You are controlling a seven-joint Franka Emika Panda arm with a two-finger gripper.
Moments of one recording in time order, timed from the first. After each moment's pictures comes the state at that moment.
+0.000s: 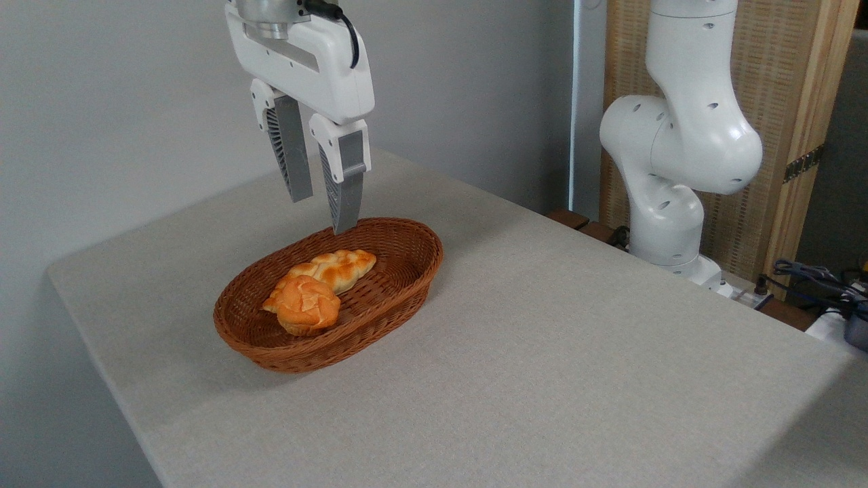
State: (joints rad) arm -0.07 -0.03 -0.02 -1.58 -0.08 1.62 0.70
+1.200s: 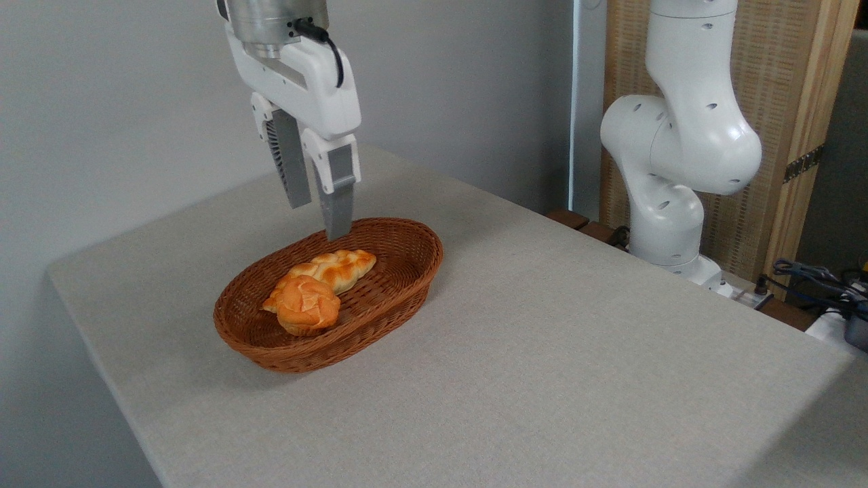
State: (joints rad) arm -0.10 -0.02 -0.05 -1.63 -0.08 1.67 0.70
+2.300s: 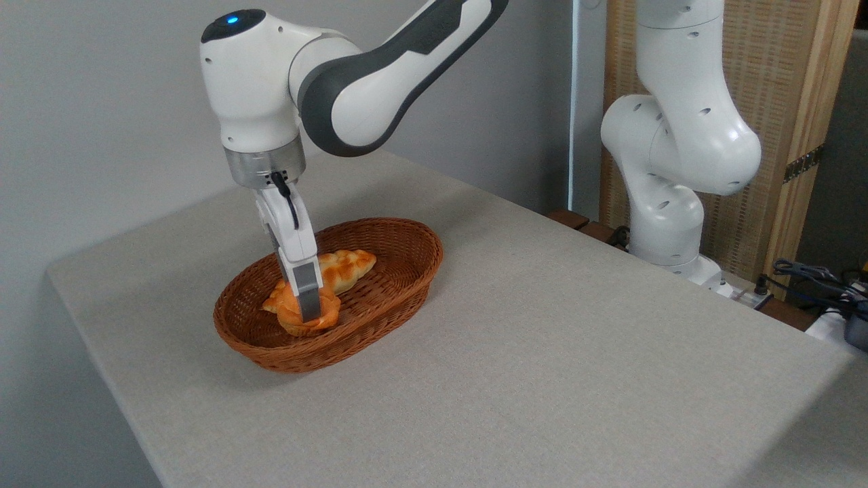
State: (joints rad) arm -0.11 0.12 -0.21 -1.90 -0.08 2.06 0.74
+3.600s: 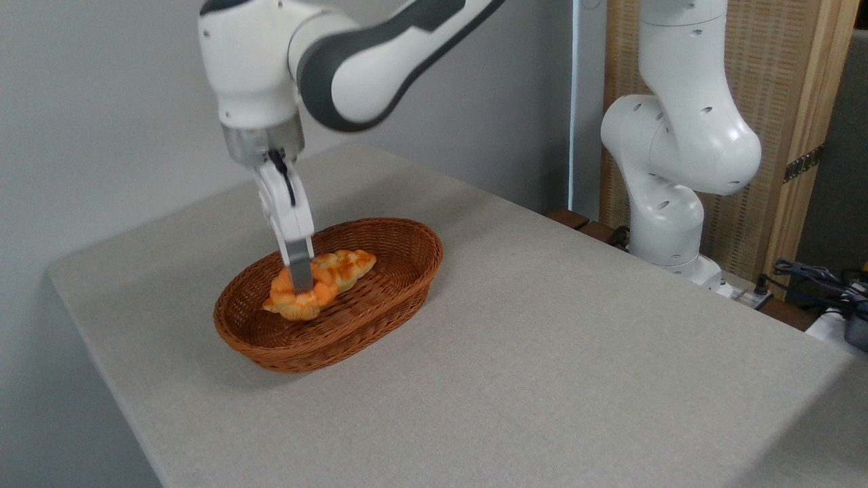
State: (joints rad) arm -0.11 0.07 -0.21 -1.87 -0.08 1.99 0.75
